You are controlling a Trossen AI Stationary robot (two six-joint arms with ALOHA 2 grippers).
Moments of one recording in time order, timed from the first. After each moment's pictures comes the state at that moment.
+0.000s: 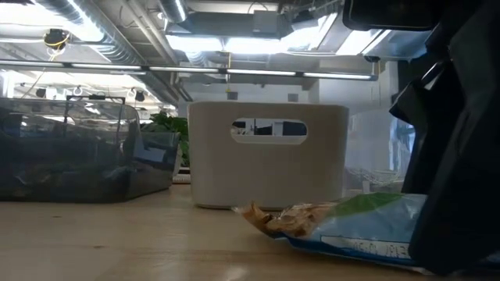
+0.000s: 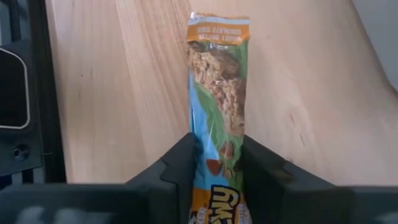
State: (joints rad) left arm -0.62 2.06 1.64 -0.35 -0.17 0.00; right arm 0.72 2.17 1.45 -0.45 0.39 0.93
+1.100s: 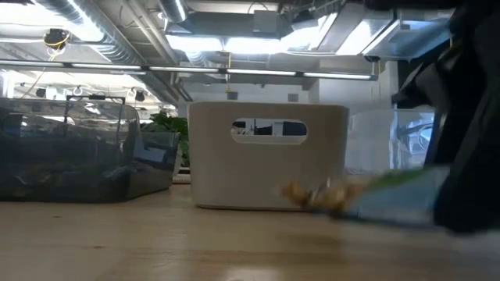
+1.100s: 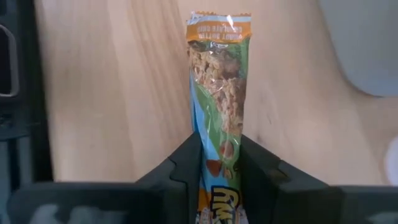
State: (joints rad) left arm -0.59 2.01 1.44 0.12 0.02 -0.17; right arm 0.75 2.12 1.45 -0.56 0.43 0.92
